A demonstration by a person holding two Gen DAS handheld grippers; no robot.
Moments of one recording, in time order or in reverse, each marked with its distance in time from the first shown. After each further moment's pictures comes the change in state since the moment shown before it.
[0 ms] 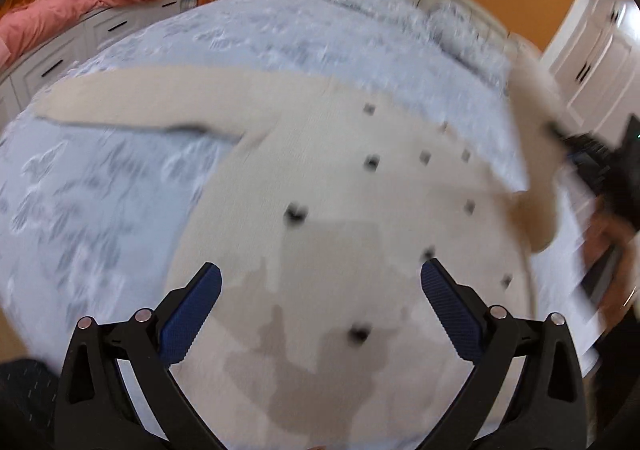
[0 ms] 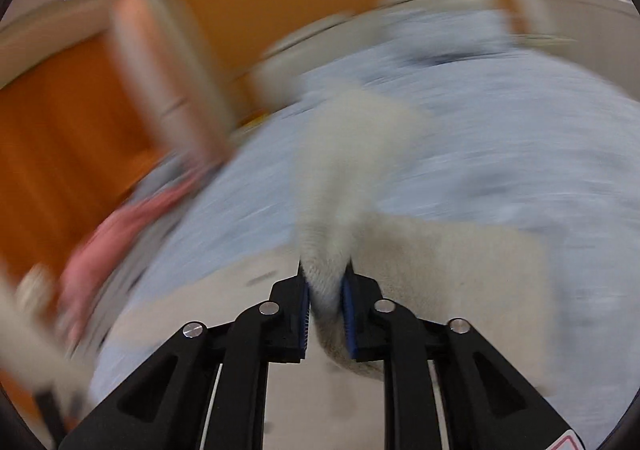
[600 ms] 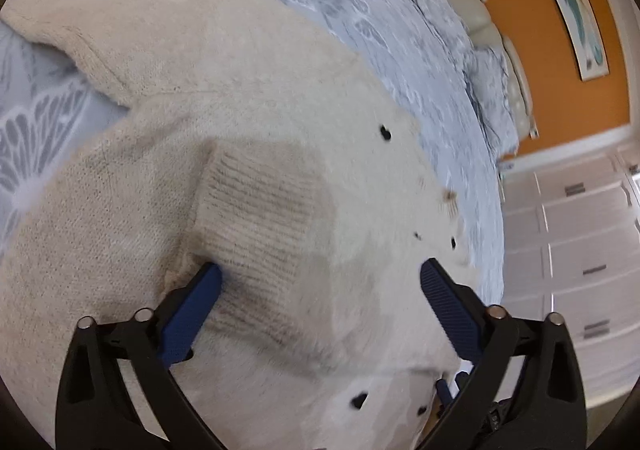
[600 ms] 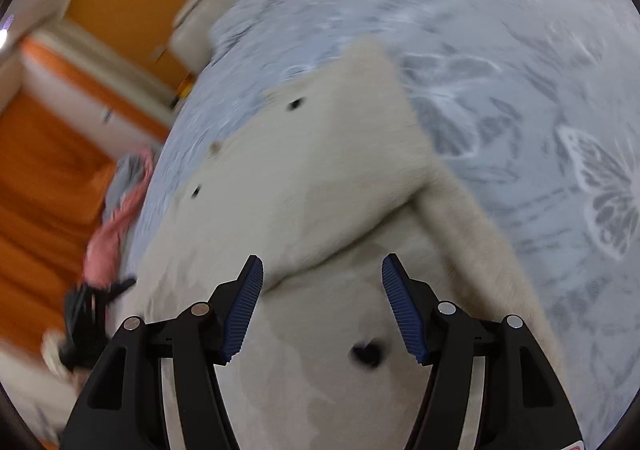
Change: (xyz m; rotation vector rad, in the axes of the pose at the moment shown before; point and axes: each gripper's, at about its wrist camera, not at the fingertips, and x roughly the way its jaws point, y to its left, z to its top) left arm 0.165 0.017 0.073 -0.462 0.158 -0.197; right arm 0.012 -0.109 -0.133 0.482 0.166 -0.155
